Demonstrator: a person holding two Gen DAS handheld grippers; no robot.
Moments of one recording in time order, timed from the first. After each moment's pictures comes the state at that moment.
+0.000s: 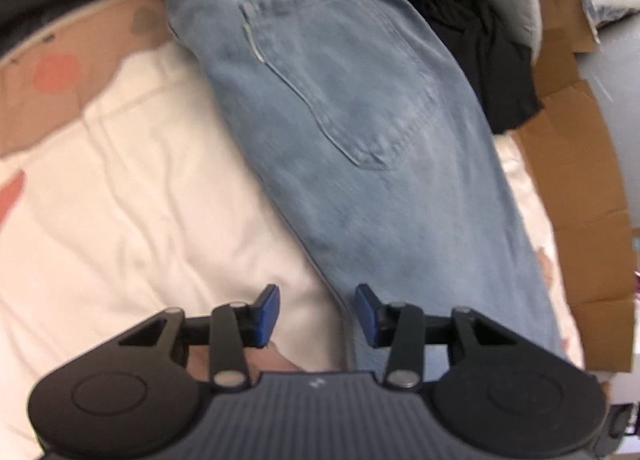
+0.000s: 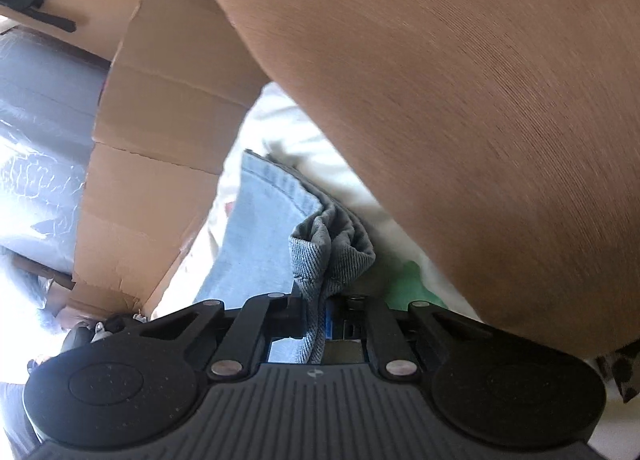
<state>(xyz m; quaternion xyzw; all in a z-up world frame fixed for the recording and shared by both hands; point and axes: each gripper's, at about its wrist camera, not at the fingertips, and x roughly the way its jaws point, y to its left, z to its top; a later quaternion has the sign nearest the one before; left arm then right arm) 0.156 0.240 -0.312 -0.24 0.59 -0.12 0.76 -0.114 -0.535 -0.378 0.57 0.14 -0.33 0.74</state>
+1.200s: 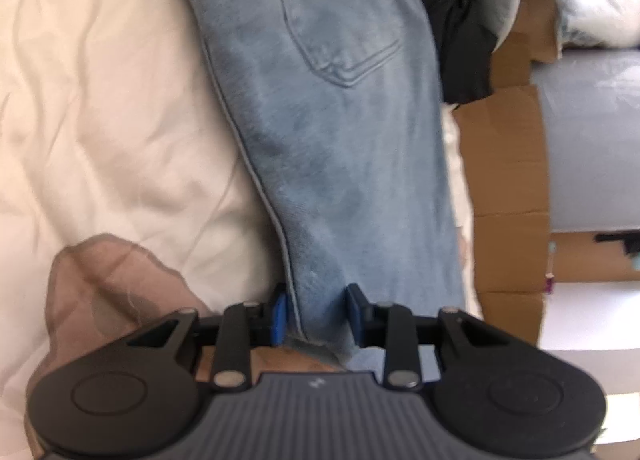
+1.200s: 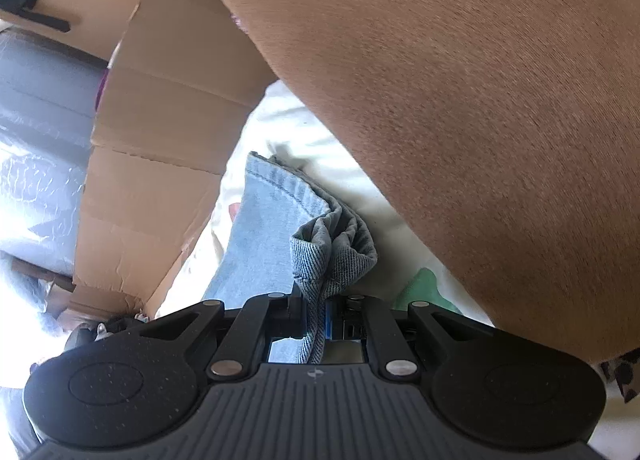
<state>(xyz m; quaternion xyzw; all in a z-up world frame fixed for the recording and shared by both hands) 0.115 0.248 -0.349 -0.37 0.59 -0.21 0.68 -0.045 -0.519 -0.366 0.58 0.15 -0.33 0.73</state>
